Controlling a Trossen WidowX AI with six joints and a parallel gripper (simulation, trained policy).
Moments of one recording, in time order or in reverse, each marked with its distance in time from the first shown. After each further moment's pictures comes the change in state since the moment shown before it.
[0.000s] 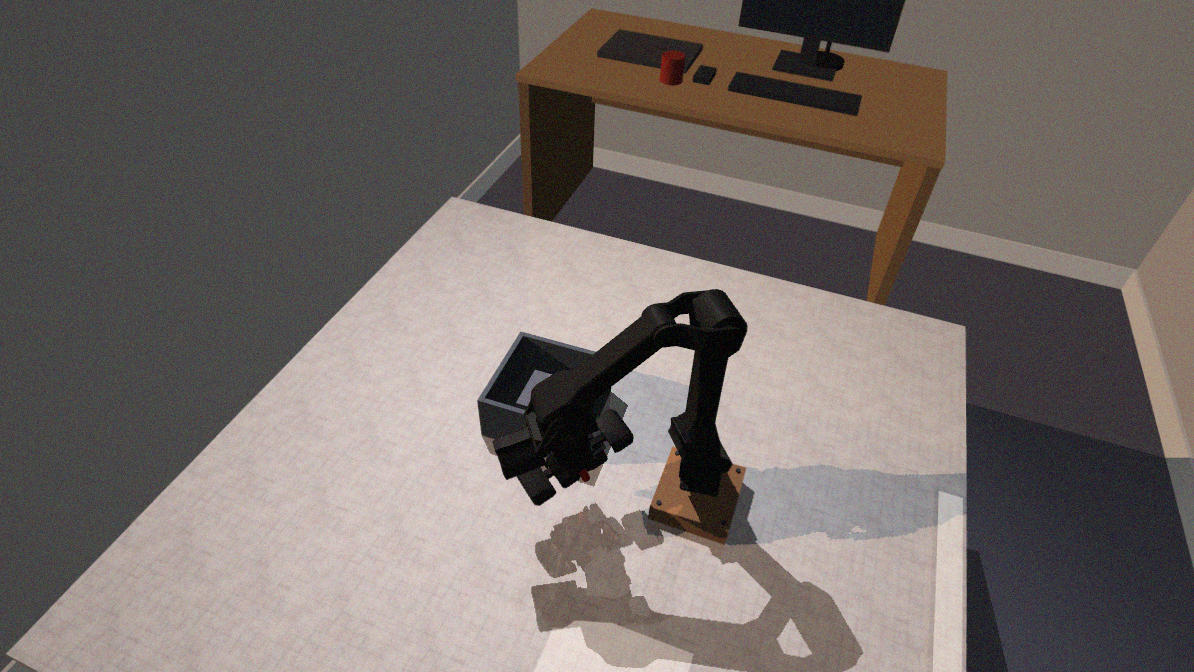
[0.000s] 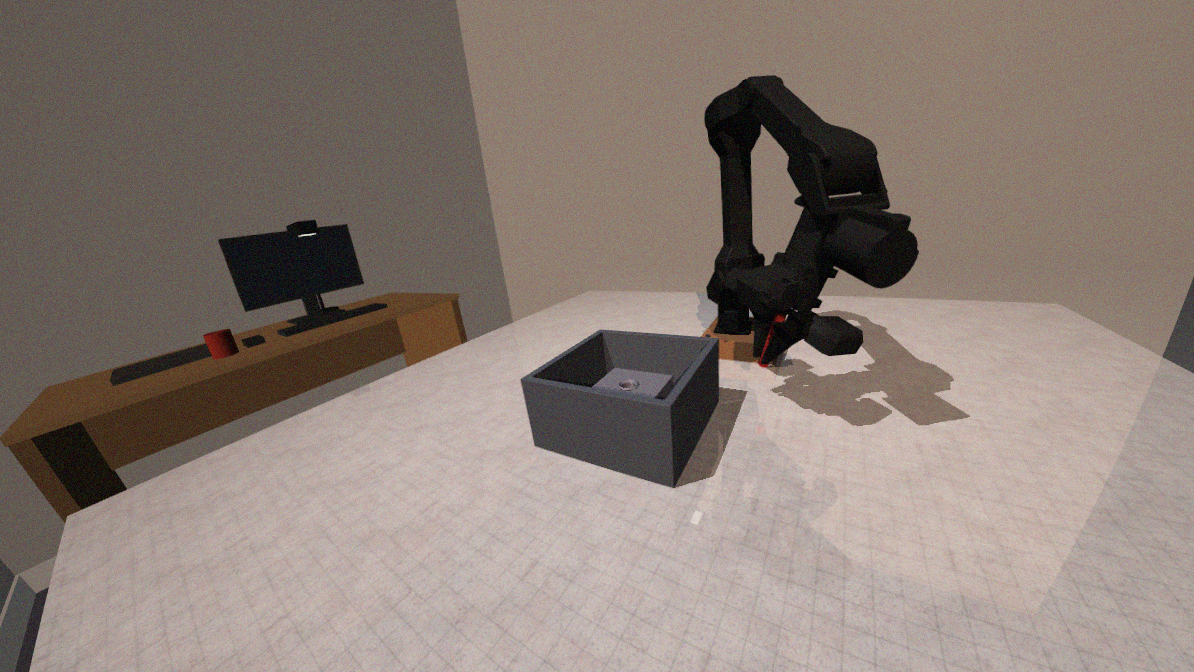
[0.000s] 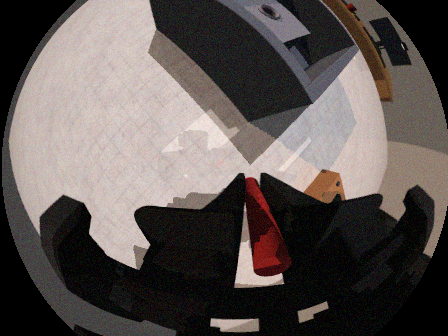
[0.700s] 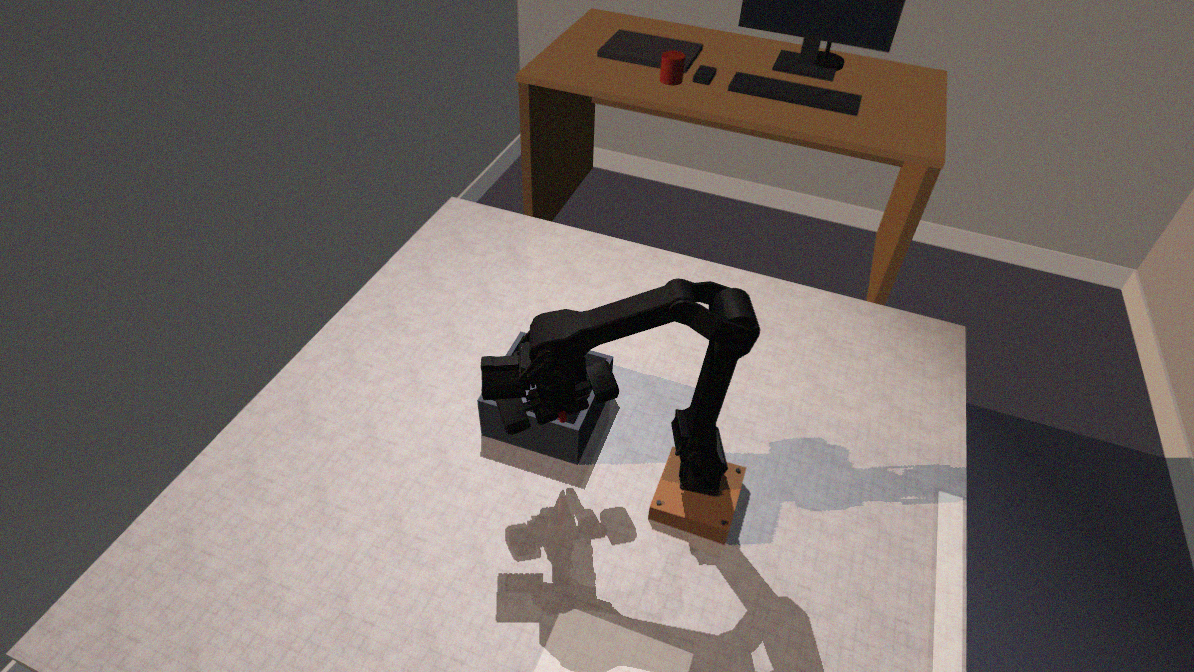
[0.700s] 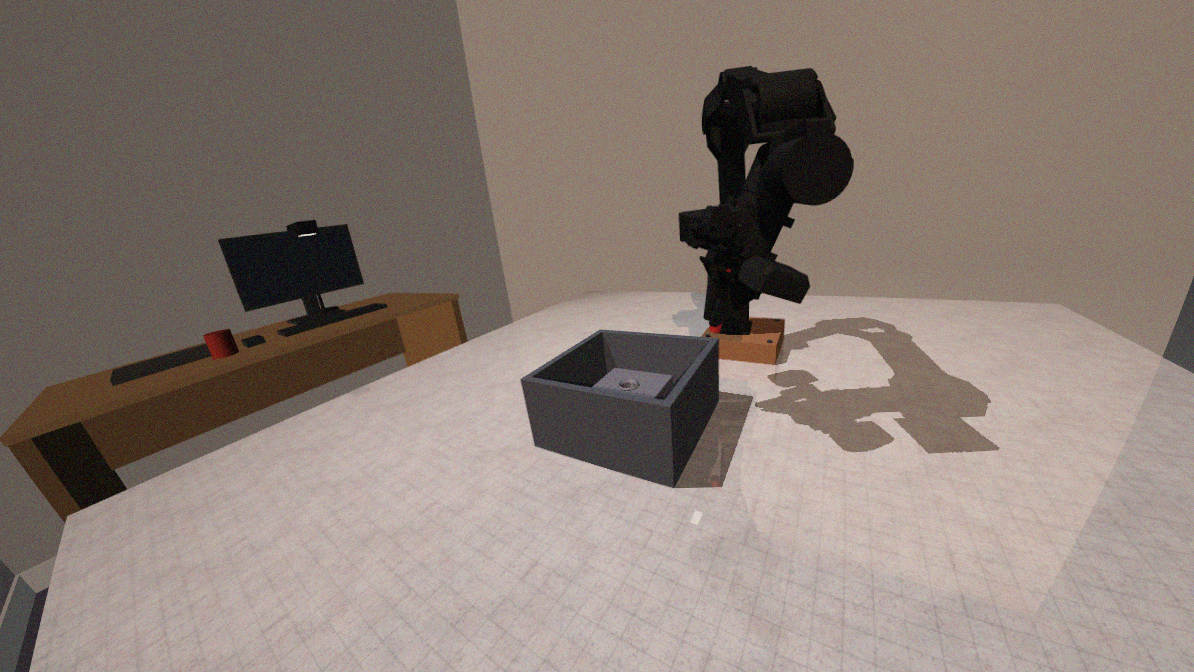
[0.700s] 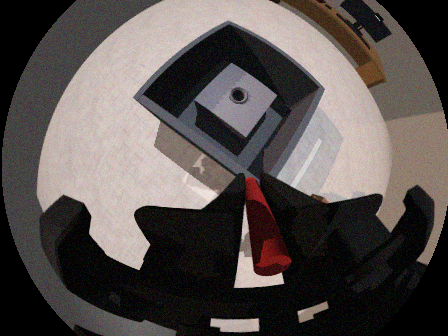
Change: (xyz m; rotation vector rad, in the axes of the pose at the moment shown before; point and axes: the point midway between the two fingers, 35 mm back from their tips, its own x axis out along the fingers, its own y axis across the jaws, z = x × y) arm -0.047 -0.025 0.089 0.239 -0.123 0.047
